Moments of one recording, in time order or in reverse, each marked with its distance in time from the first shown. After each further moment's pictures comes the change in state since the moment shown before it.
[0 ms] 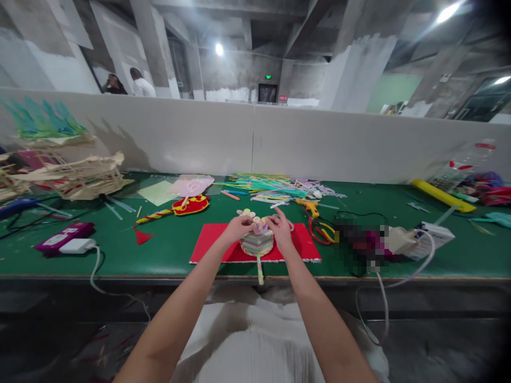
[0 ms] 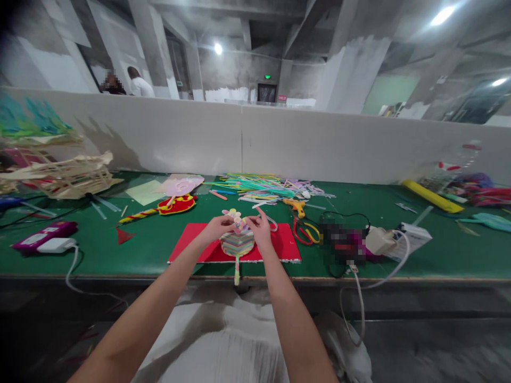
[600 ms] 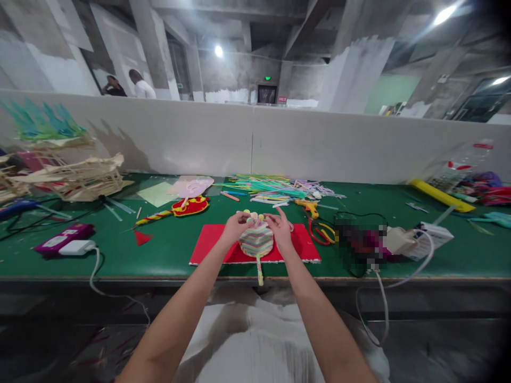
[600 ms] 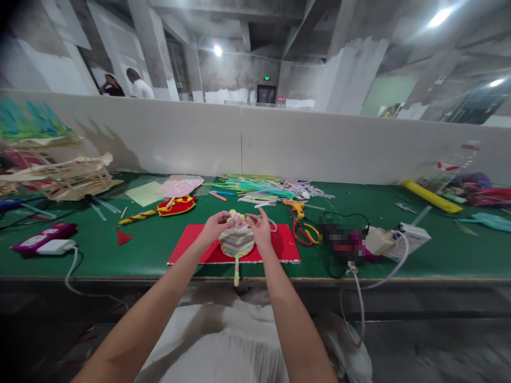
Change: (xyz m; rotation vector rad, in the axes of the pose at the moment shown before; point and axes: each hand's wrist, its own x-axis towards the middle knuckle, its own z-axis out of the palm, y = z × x) left_hand 0.000 0.001 0.002 -0.100 0.200 0.043; right_hand -0.002 -0.005 0.002 -0.037 0.019 -0.031
